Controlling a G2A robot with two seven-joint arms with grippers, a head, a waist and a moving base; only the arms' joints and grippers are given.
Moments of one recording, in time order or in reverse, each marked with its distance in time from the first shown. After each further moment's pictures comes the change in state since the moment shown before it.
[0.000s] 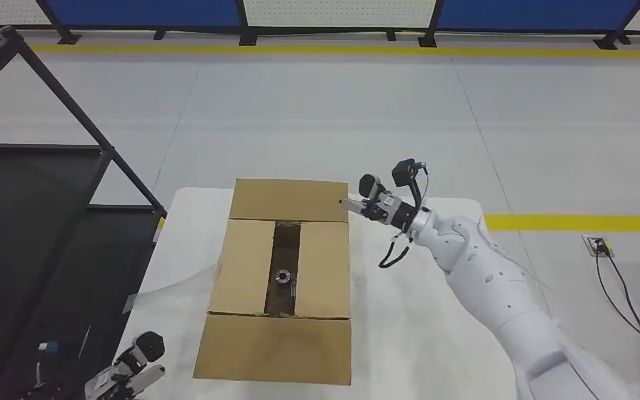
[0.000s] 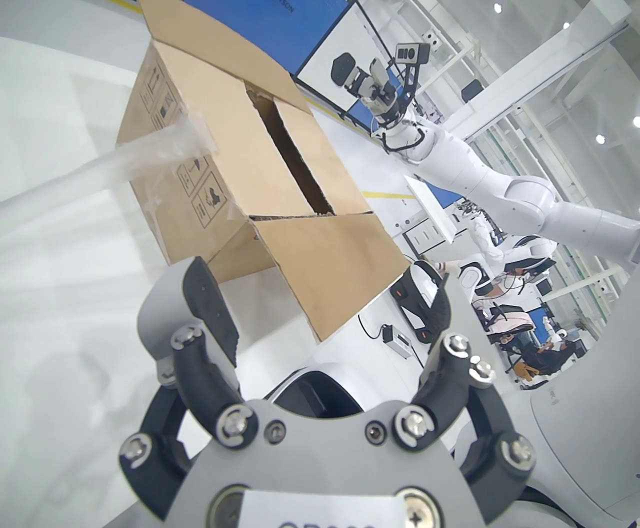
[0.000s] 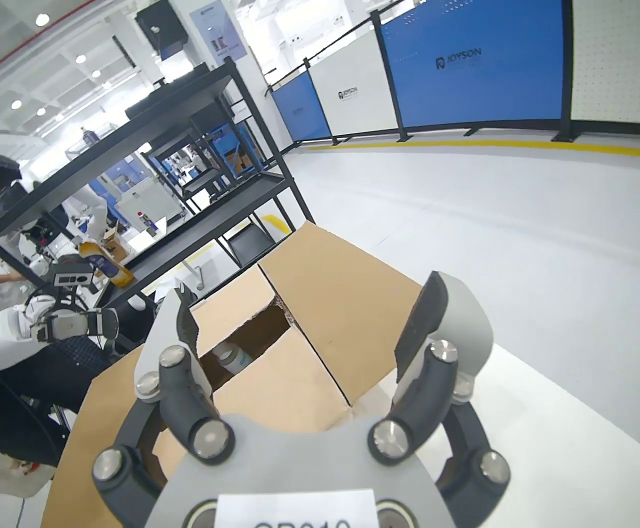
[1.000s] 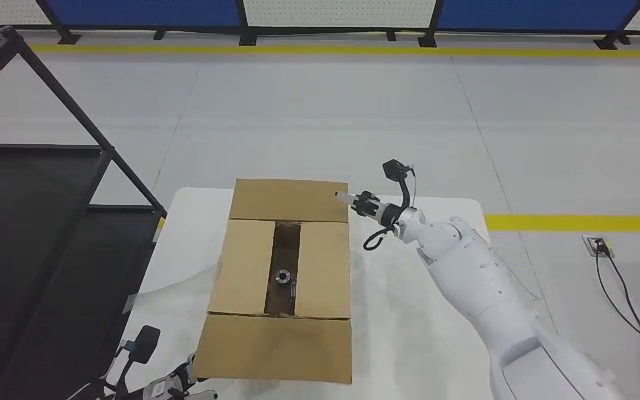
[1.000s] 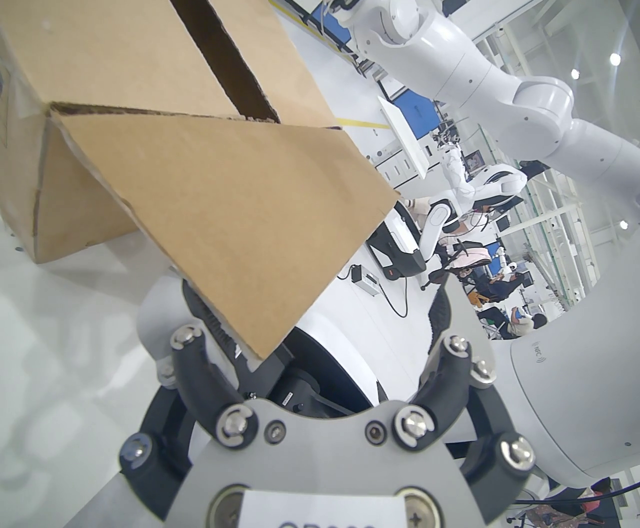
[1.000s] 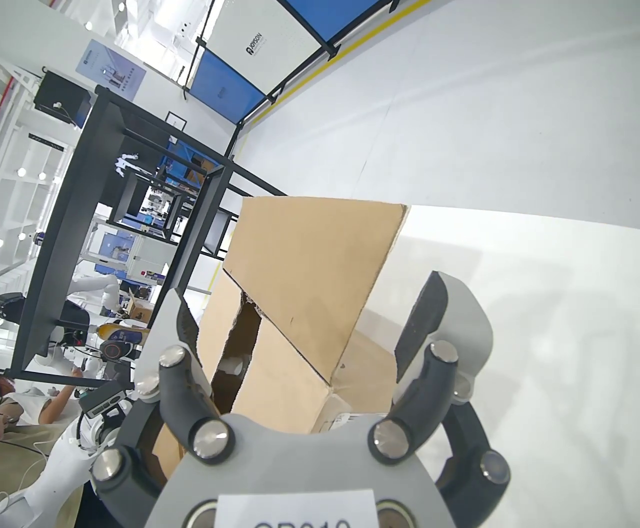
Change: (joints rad) left arm -0.038 0.043 0.199 -0.040 0.039 0.007 -0.053; right arm 0.072 -0.128 0.037 0.226 0.383 0.228 0.423
